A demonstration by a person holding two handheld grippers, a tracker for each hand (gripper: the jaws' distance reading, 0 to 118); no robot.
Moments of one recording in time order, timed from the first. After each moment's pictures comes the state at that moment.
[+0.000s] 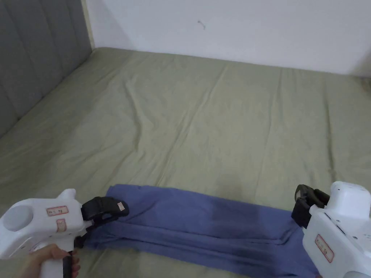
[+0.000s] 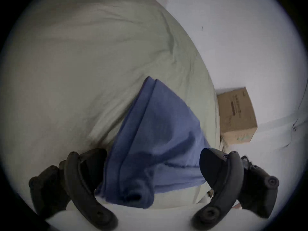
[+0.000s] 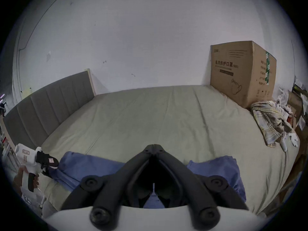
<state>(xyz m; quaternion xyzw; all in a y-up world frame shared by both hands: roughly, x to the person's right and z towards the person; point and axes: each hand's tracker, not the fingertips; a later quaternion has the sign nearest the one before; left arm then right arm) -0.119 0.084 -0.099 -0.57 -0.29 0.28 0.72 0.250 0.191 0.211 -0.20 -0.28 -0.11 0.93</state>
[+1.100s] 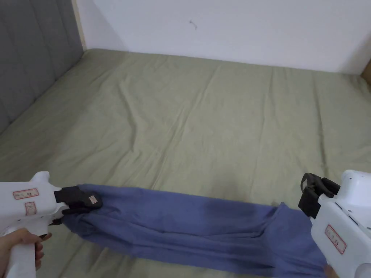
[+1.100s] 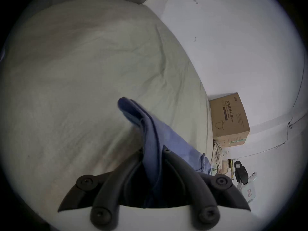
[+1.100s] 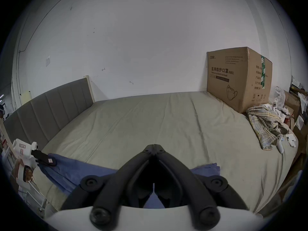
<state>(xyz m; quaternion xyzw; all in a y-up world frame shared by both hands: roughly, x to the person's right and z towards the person) -0.145 0.134 -0.118 -0.54 -0.31 0.28 0.73 0.249 0.212 0.225 -0.17 -0.29 -0.11 0.93</state>
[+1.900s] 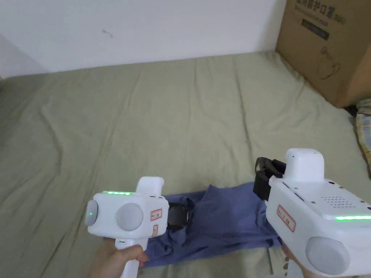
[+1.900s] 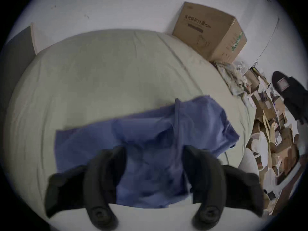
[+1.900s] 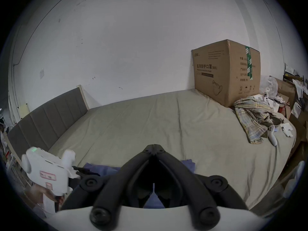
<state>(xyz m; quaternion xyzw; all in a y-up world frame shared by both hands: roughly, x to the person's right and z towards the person) 0.162 0.136 0.066 -0.46 -0.48 -0.14 0.73 0.298 0.219 0.307 -0.16 -0.32 -0.15 0.92</state>
